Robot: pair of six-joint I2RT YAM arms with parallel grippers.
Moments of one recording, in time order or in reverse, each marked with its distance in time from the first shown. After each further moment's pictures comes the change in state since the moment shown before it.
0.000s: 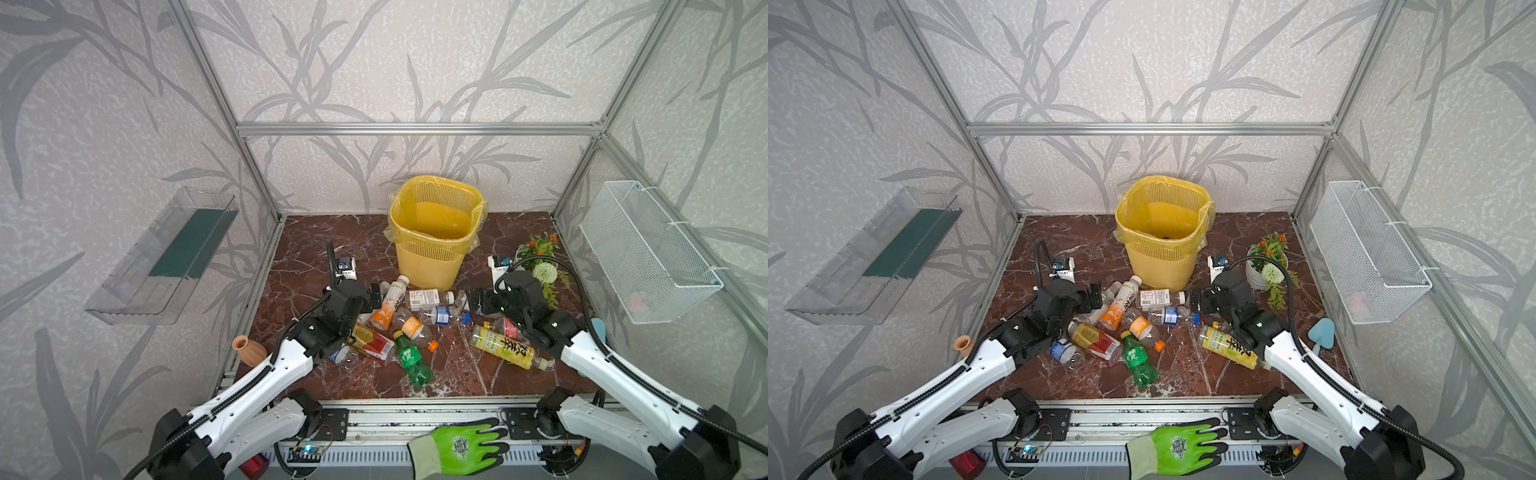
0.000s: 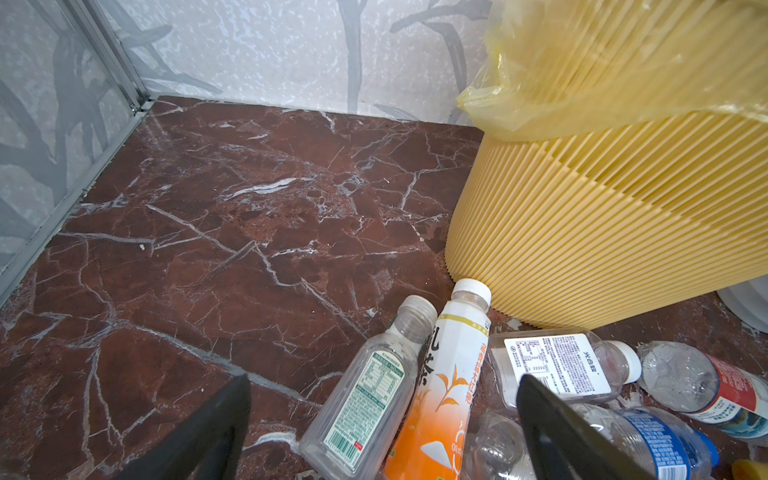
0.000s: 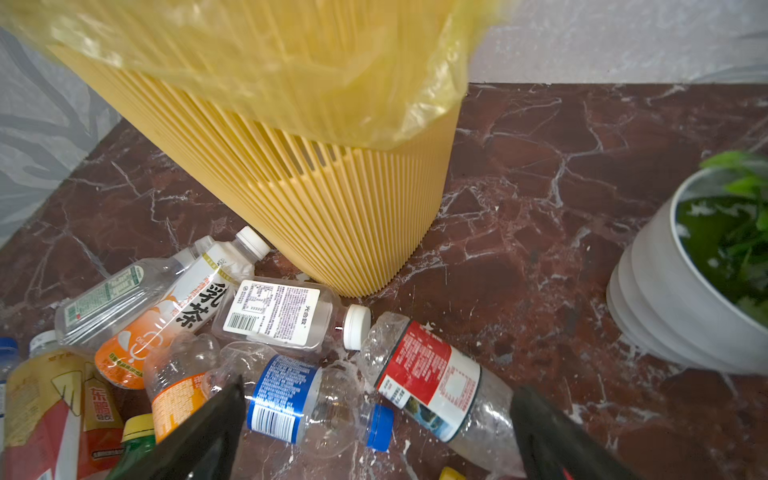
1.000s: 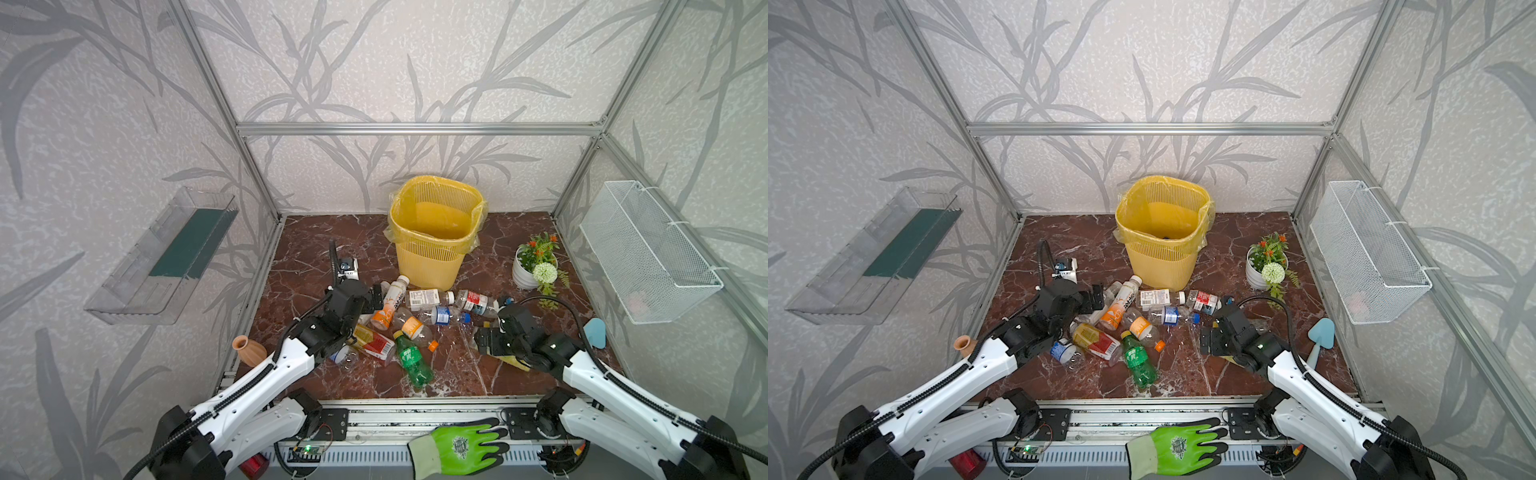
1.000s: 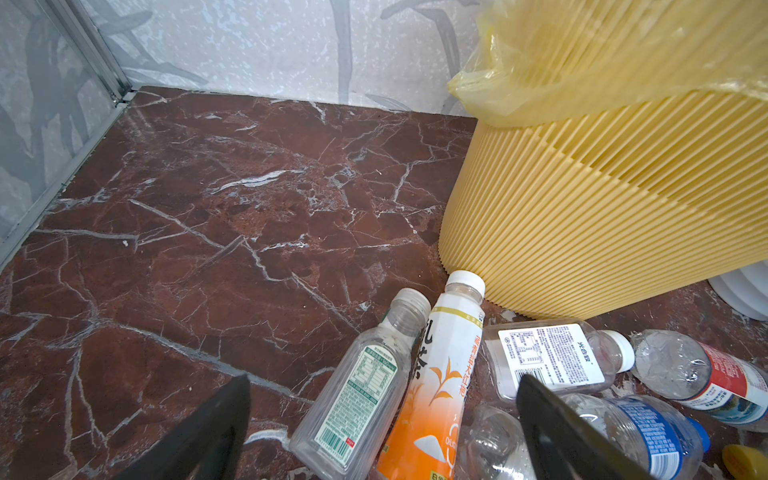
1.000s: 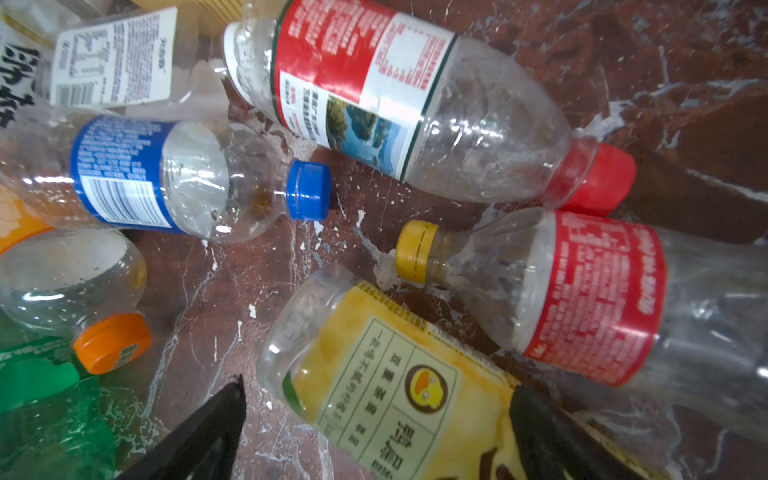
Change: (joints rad) left arm 0.000 0.015 -0.002 0.009 0.028 -0.001; right arm 0.054 -0.042 -0.188 -0.305 -0.063 0.195
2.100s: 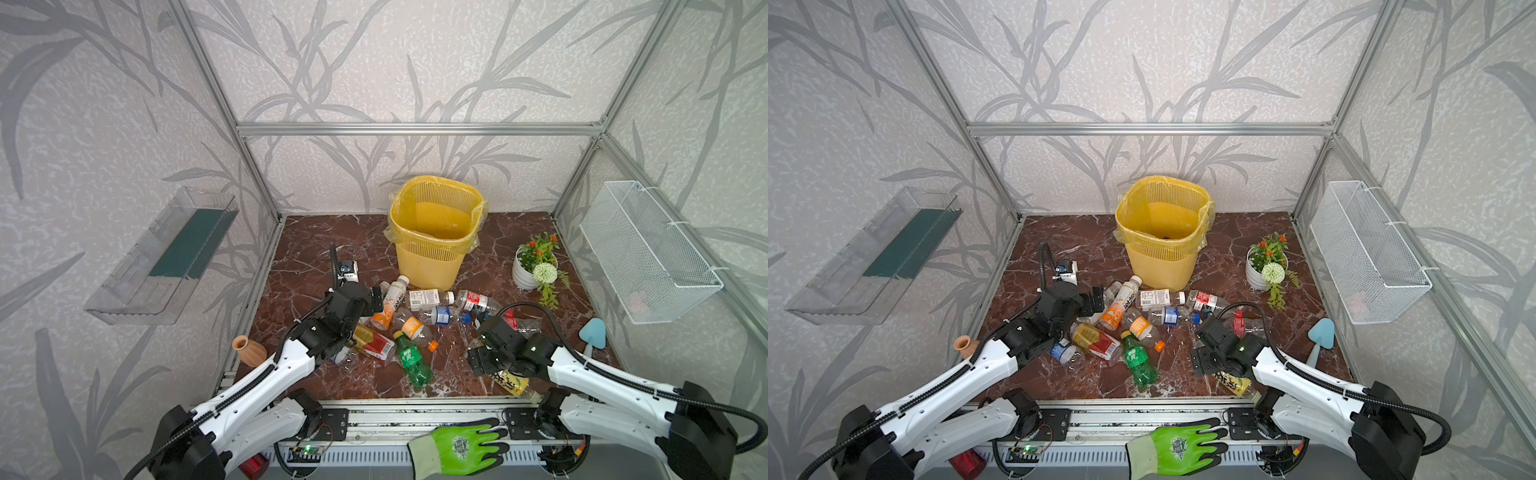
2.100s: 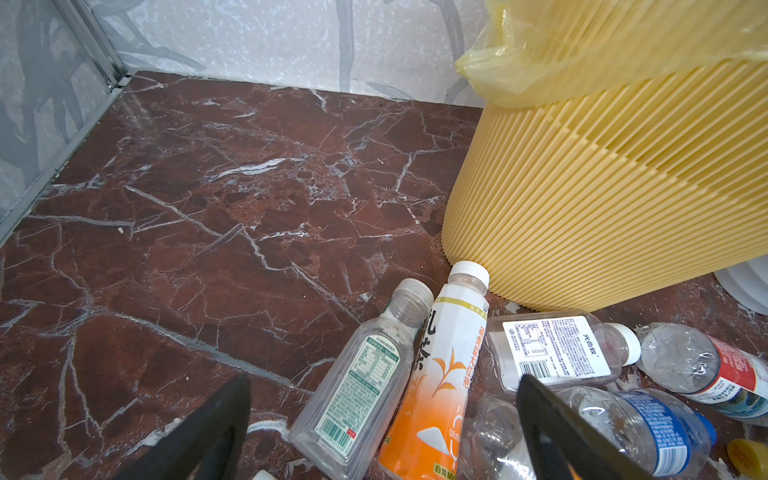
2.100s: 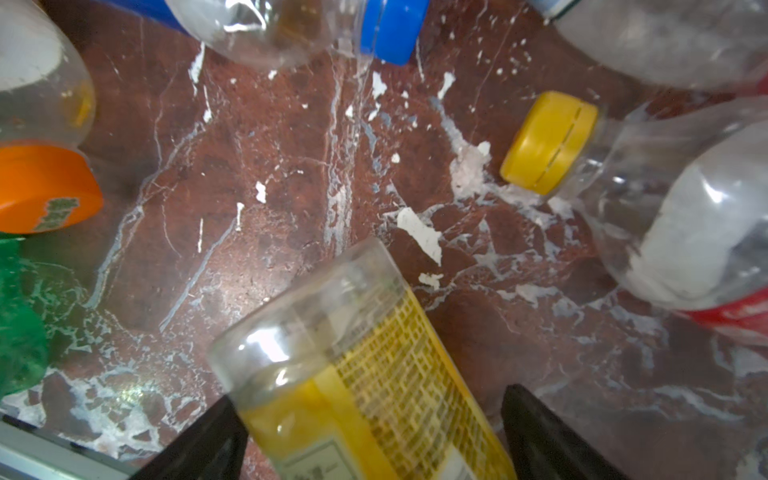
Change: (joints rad) left arm 0.000 -0.004 -0.026 0.006 0.002 -0.015; right arm 0.208 0.134 -0.003 -0.053 0.004 -0.005
